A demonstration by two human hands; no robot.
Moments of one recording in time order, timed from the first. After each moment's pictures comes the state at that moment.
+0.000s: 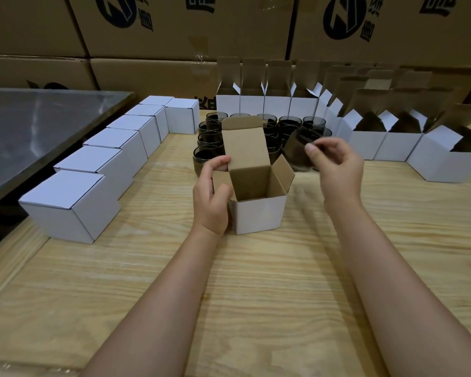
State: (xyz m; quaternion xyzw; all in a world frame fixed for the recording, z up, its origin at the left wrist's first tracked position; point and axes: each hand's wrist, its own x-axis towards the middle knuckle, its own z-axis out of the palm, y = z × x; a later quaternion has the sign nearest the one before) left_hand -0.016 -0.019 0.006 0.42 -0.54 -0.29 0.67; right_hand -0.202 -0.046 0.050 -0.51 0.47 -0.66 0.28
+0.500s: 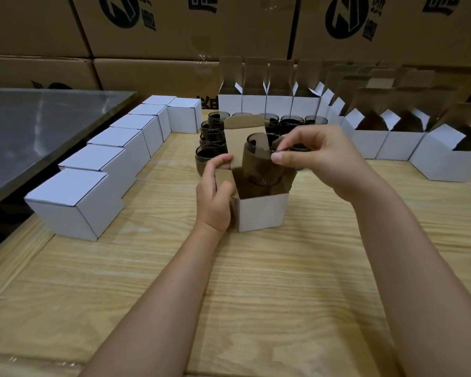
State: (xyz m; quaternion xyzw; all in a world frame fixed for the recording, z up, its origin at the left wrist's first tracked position) left_hand -0.018 -0.019 0.007 0.42 -0.54 -0.28 0.67; right_hand -0.191 -0.016 0.109 -0.74 0.43 -0.40 0.33
